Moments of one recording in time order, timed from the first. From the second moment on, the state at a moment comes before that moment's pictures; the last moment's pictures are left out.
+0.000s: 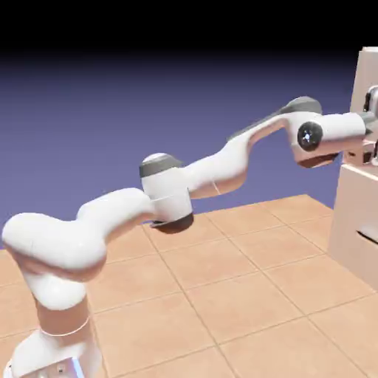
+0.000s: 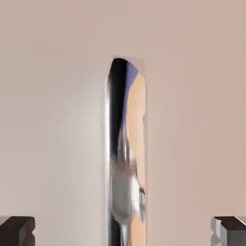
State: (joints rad) arm -2.56 -1.60 1.16 -1.16 2.81 2.50 1.43
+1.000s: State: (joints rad) arm -2.08 -1.72 1.15 -2.06 2.80 2.10 1.30
